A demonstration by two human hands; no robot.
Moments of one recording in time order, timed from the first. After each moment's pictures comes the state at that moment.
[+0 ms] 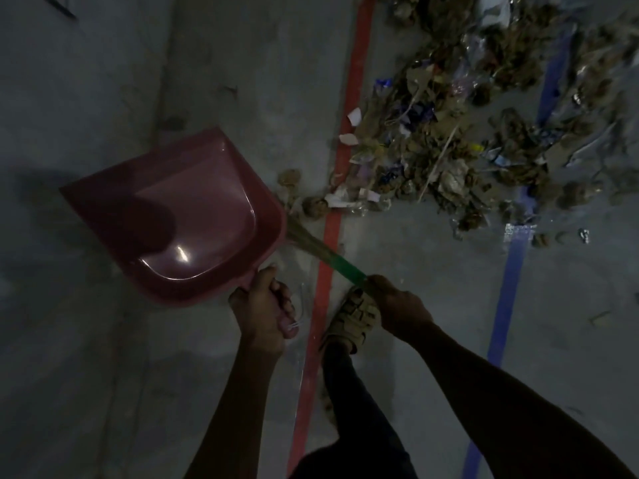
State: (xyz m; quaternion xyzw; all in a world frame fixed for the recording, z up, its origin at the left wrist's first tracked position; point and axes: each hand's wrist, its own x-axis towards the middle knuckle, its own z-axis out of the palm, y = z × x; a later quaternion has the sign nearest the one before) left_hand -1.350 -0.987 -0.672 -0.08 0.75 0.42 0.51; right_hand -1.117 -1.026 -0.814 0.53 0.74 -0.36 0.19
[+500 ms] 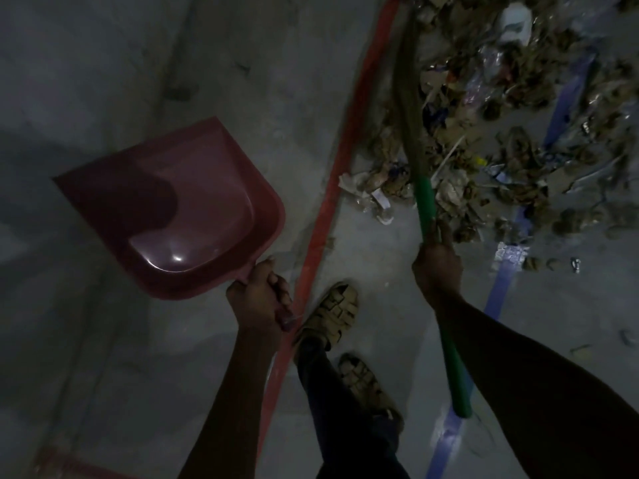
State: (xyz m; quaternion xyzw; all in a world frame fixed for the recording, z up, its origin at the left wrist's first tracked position) left_hand -1.306 -1.020 -0.693 -0.11 0.74 0.48 0.47; right_hand -1.049 -0.953 -0.818 0.75 0.61 -0.24 0.07
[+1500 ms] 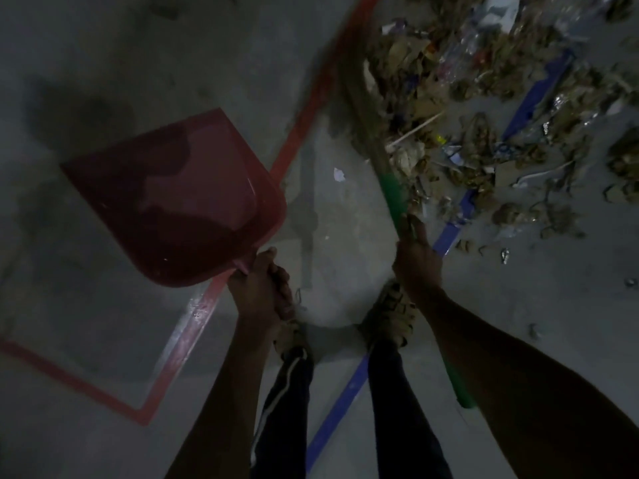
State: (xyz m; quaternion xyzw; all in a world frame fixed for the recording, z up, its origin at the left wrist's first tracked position) left_hand -1.087 -1.114 -0.663 -0.18 0.72 0.50 0.44; right_hand -0.866 -1.013 -0.783 0.60 0.74 -0.29 0.07
